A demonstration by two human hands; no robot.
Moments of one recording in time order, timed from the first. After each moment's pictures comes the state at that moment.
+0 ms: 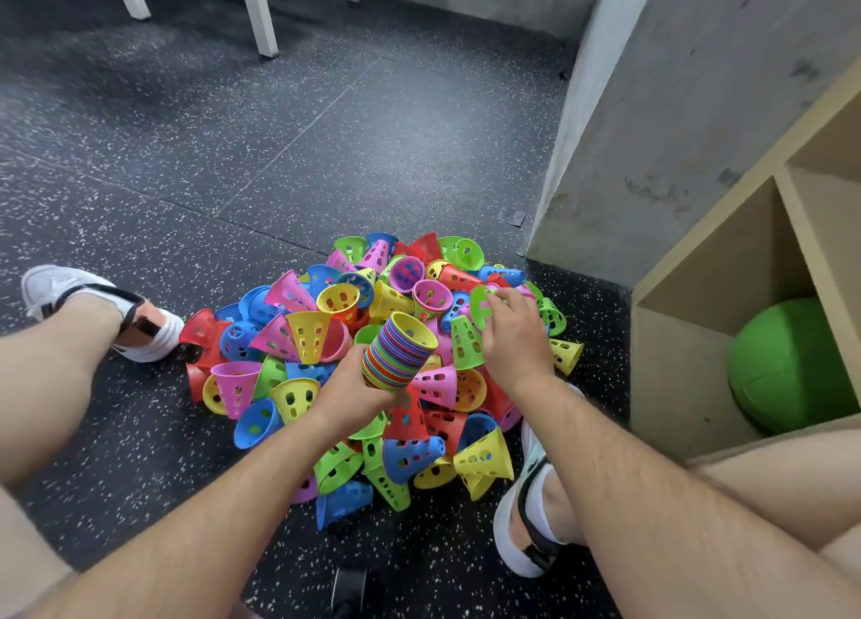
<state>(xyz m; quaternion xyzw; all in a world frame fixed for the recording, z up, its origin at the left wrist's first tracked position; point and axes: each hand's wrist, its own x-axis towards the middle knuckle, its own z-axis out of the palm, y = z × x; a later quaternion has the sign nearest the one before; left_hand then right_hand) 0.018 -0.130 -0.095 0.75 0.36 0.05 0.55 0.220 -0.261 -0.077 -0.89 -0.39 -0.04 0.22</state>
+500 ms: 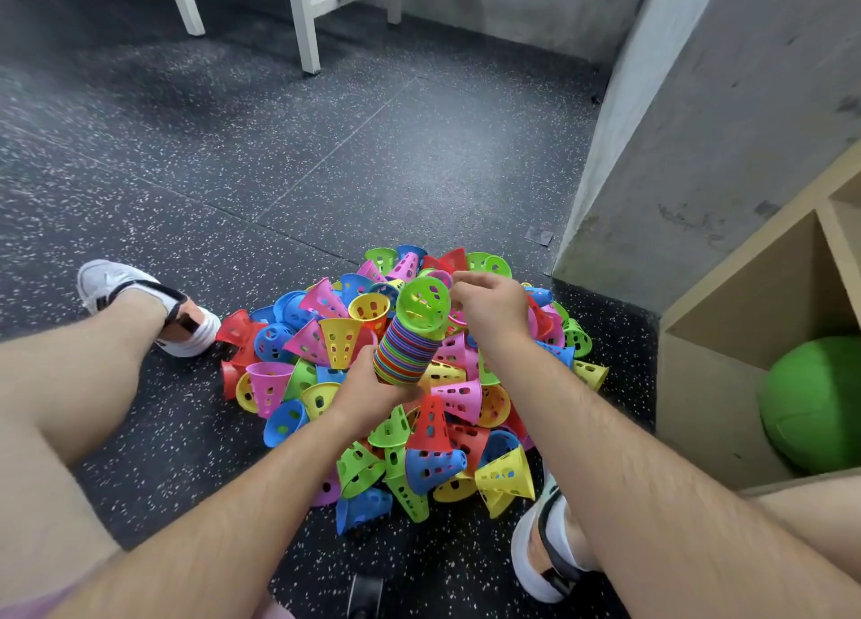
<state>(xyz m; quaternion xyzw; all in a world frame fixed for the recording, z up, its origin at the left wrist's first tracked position) 0.016 -0.118 -0.090 0.73 0.38 0.09 0.57 0.176 -0.178 -0.006 -0.76 -0.12 0.25 0.59</state>
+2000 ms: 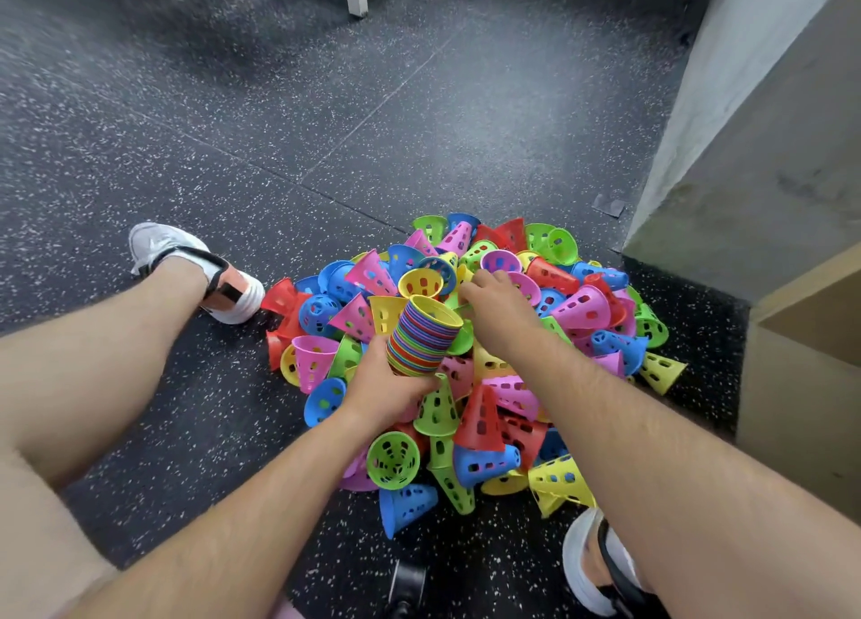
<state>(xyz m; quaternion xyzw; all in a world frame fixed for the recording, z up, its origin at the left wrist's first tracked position) -0.013 -0.084 -0.138 0.69 0.45 0.12 0.55 0.192 -0.132 -0.102 -0.80 -0.59 0.07 0.05</state>
